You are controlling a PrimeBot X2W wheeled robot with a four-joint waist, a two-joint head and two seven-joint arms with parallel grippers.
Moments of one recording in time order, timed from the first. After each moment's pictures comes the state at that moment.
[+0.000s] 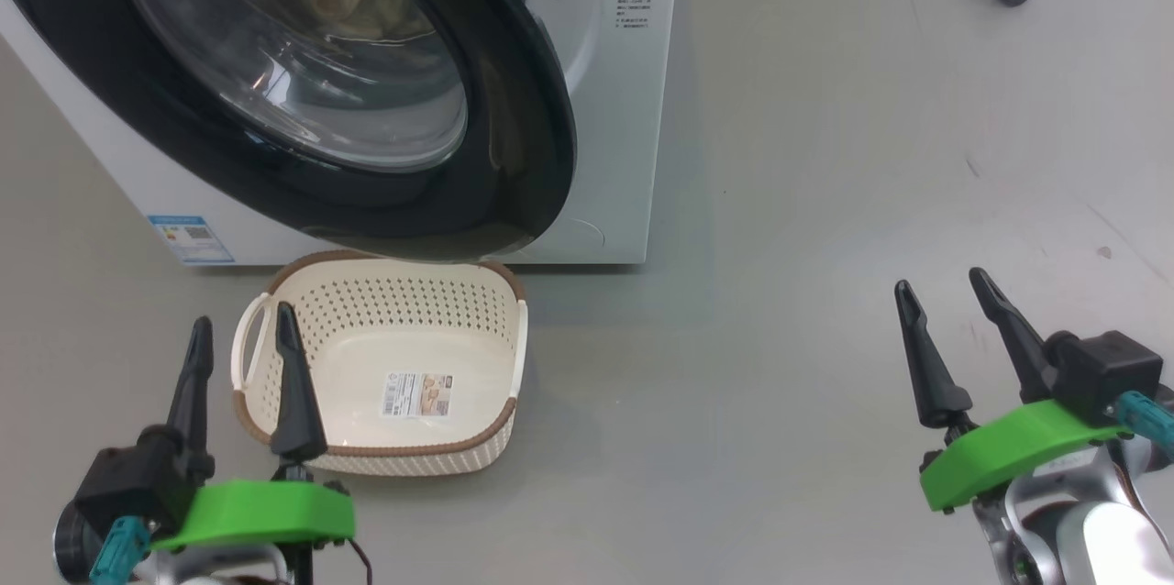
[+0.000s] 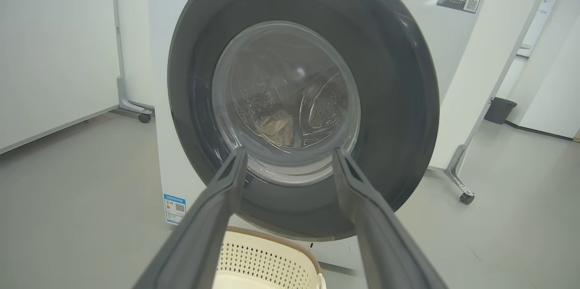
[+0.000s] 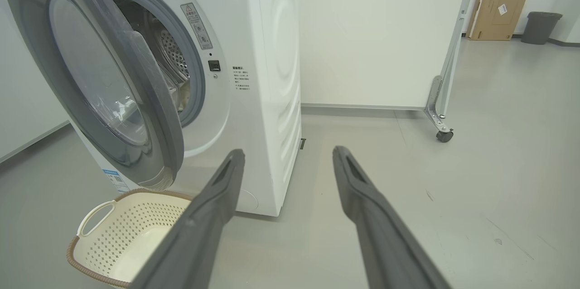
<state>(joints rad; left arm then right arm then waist) -0.06 0.20 -0.21 -0.09 -0.38 0.14 -0.19 0.01 -0.05 -0.01 -0.08 0.13 0.13 0.01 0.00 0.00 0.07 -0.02</state>
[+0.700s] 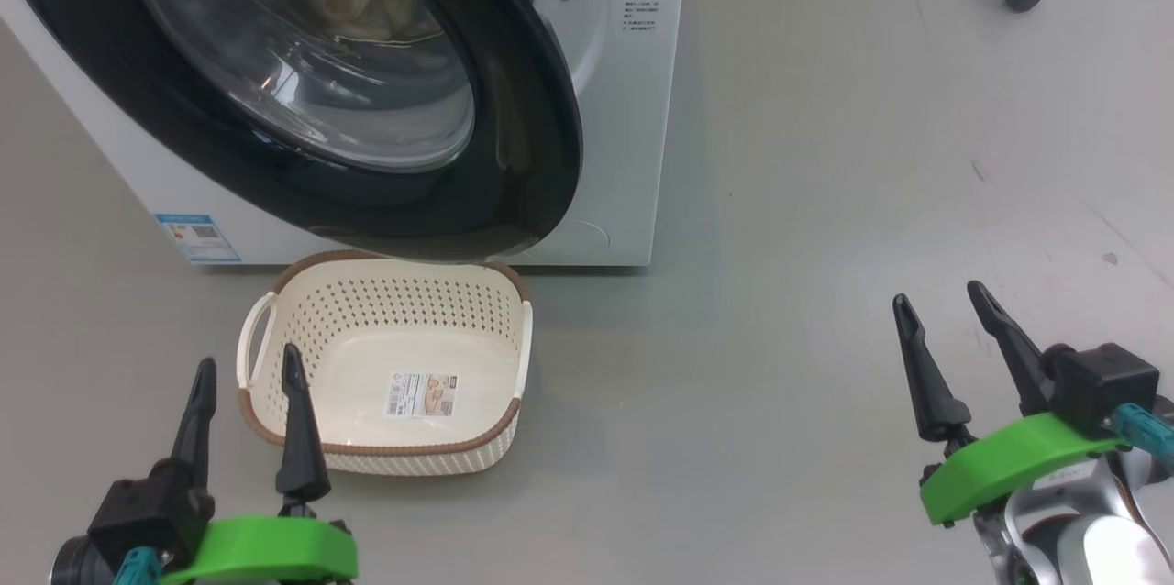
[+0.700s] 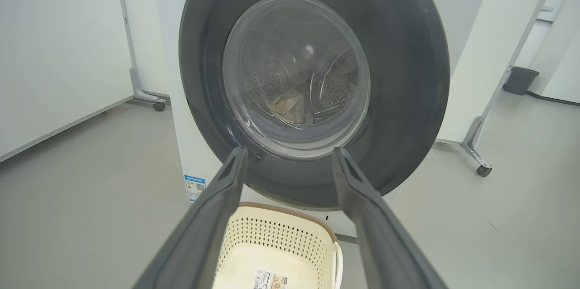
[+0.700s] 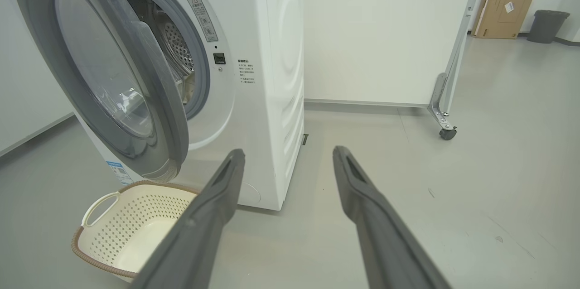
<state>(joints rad) 0.03 0.23 -0.23 -0.16 -0.33 0.21 -0.12 0.04 -0.05 -0.01 -0.11 0.12 0.13 0.02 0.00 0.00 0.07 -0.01</state>
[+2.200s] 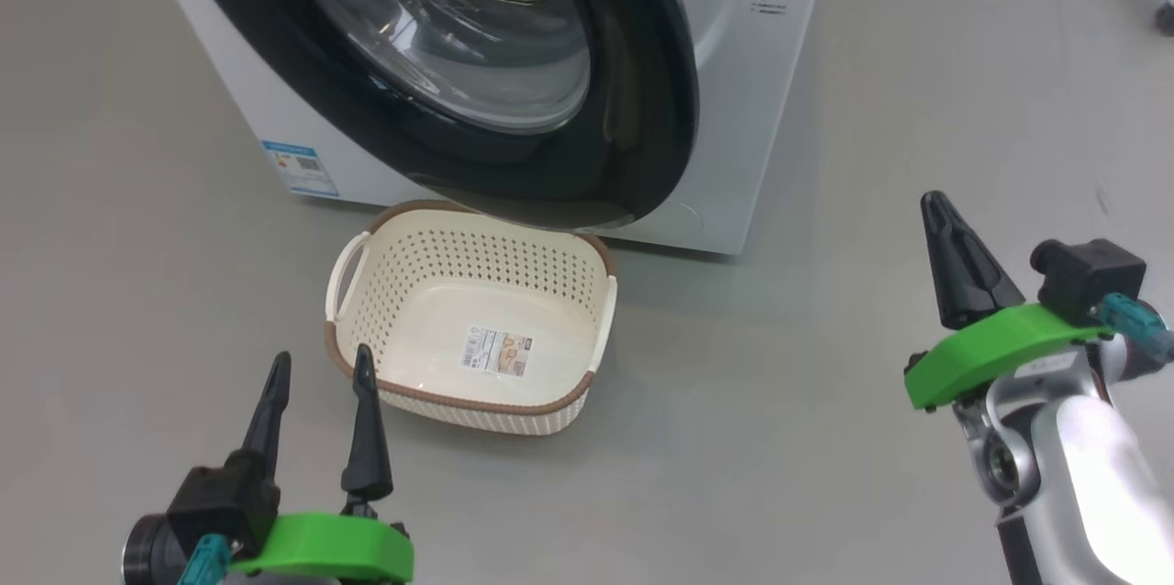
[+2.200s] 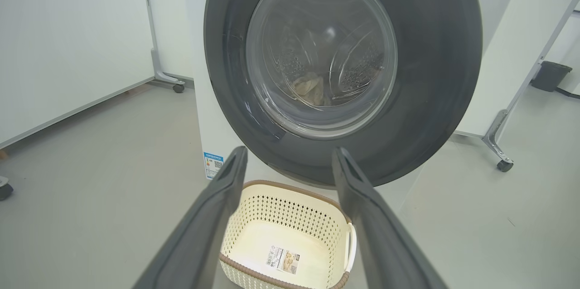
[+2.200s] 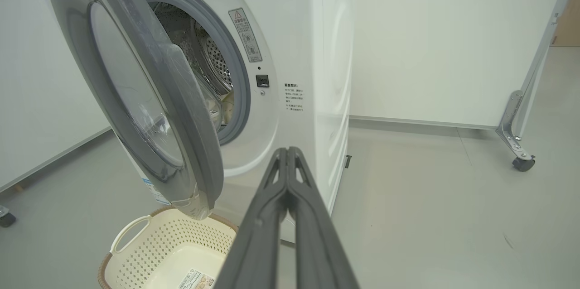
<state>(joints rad) -0.02 0.21 -0.33 -0.10 -0.33 0.18 -0.14 -0.22 -0.05 0.01 0.16 0.16 0.13 -0.06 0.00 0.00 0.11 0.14</state>
